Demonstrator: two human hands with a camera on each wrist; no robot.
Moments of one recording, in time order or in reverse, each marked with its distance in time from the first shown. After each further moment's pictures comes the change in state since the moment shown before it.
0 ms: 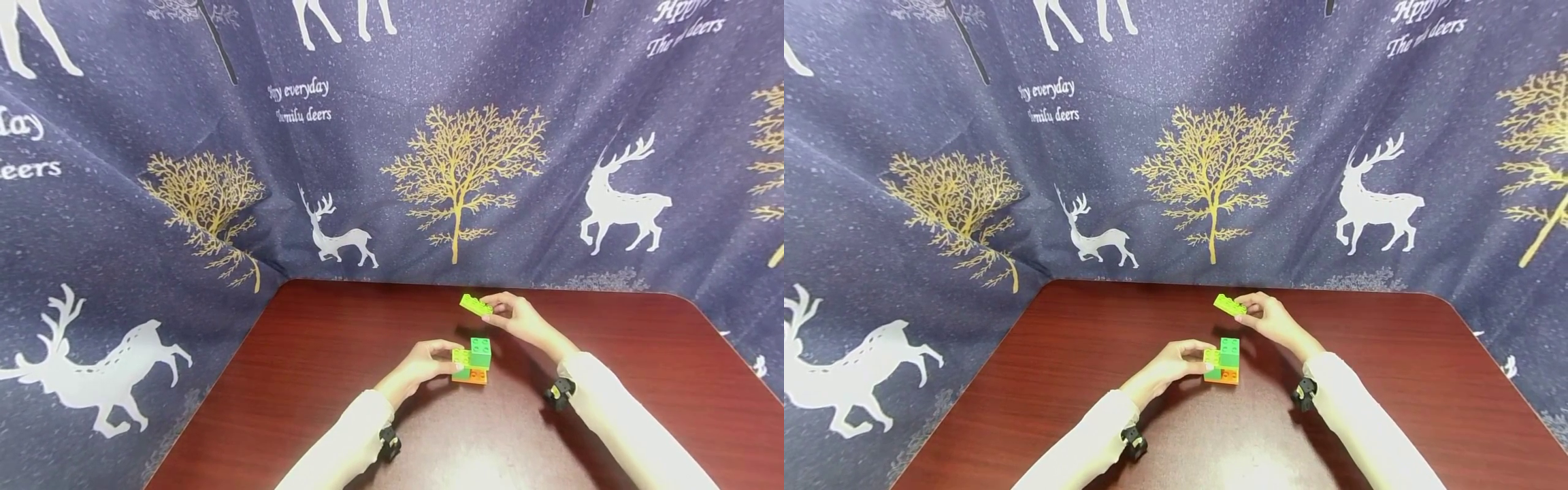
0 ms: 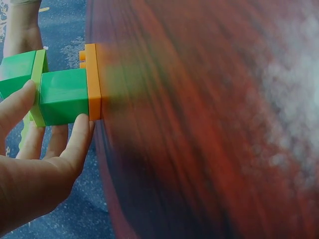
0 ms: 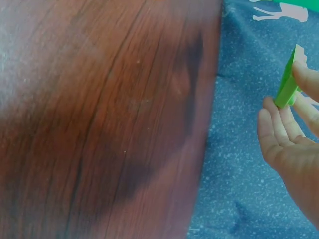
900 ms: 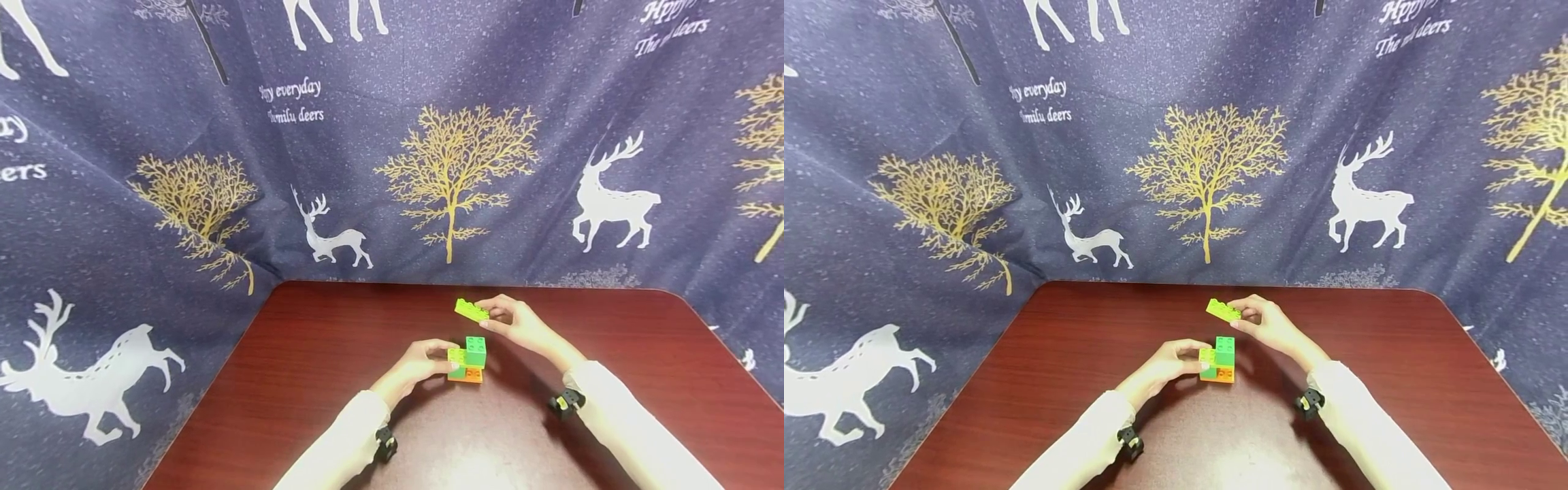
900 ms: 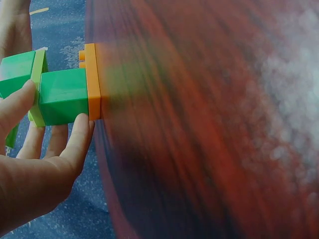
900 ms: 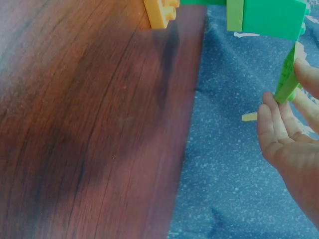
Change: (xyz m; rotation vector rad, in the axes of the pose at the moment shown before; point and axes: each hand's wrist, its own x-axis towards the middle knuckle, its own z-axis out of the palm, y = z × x) left_hand 0.002 0.000 0.000 0.020 -0.007 -0.001; right_hand -0.023 -0.055 -0.011 -0.011 -0.038 -0.110
